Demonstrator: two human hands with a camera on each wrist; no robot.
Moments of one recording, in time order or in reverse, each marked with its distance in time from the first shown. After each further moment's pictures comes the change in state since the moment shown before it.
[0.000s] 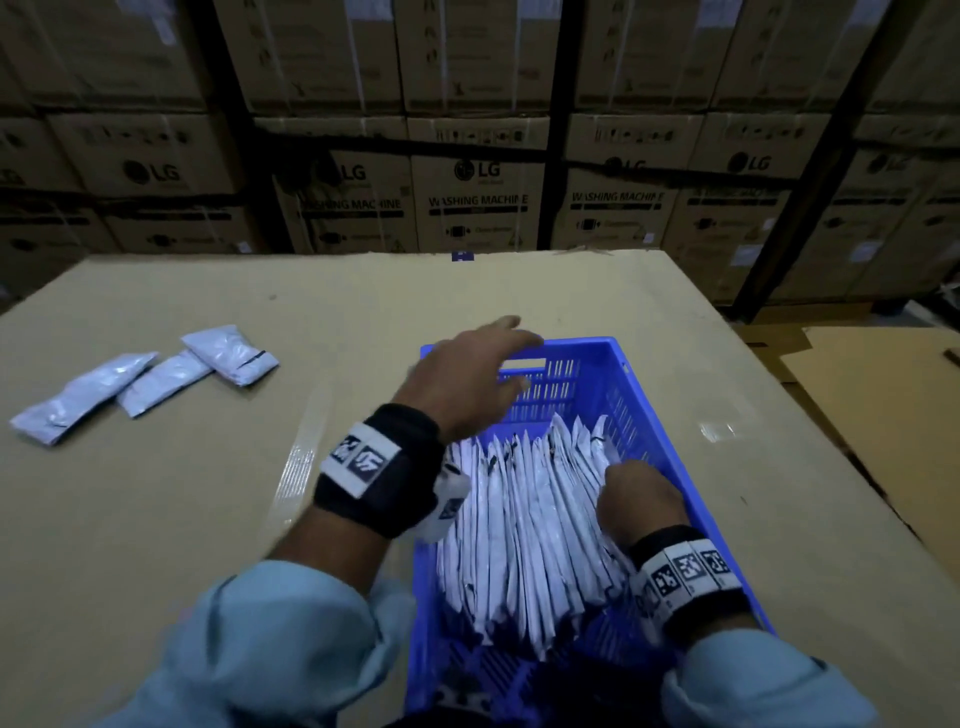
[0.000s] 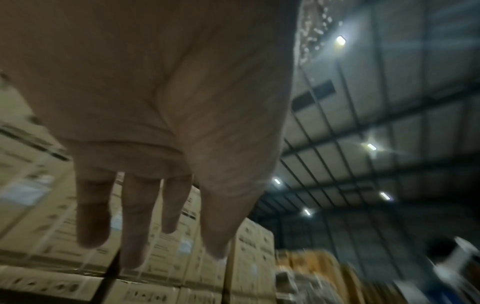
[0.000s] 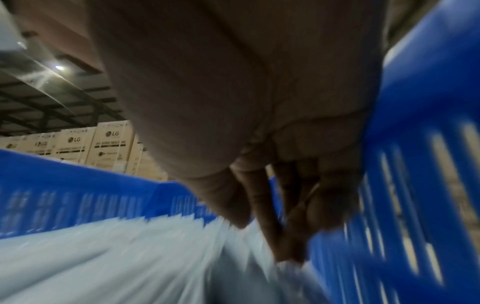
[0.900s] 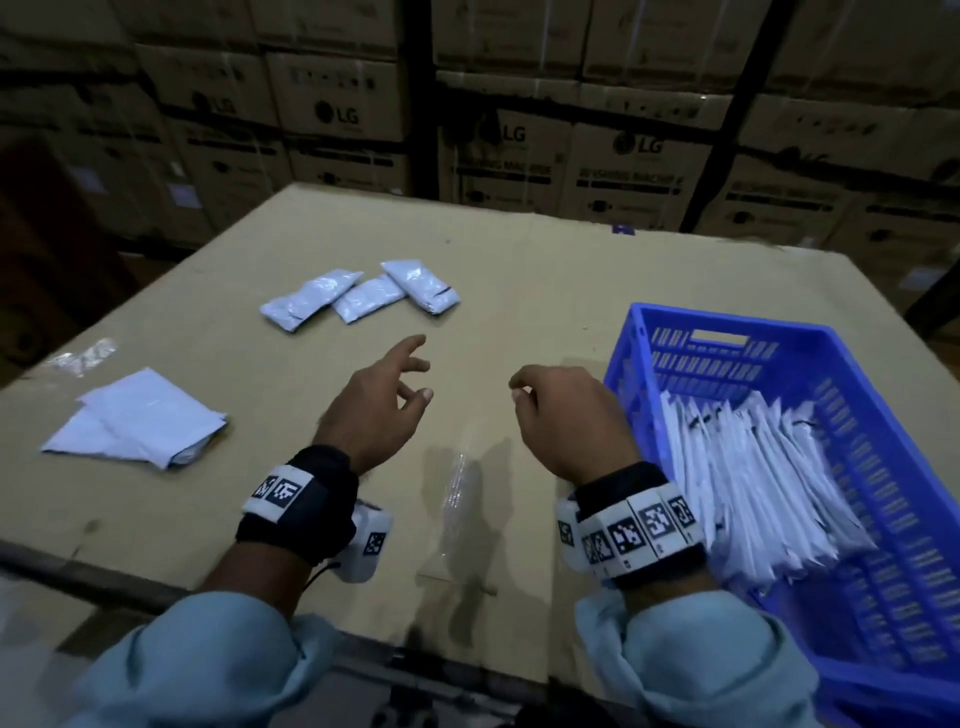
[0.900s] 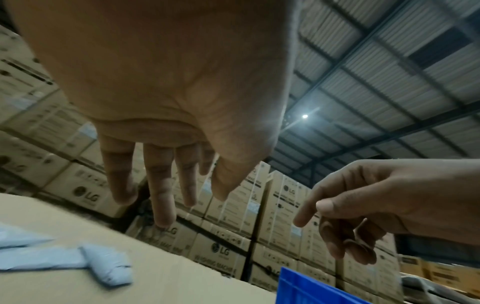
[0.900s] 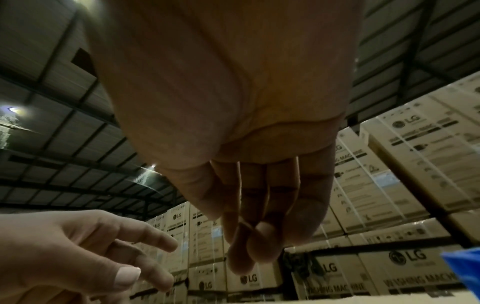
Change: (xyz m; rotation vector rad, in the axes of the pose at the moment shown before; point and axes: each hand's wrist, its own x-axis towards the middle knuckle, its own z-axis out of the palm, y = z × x) left_hand -0.300 -0.224 -0.076 -0.266 0.326 -0.495; right_hand -0.144 -0.307 -0.056 0.366 0.273 -0.603
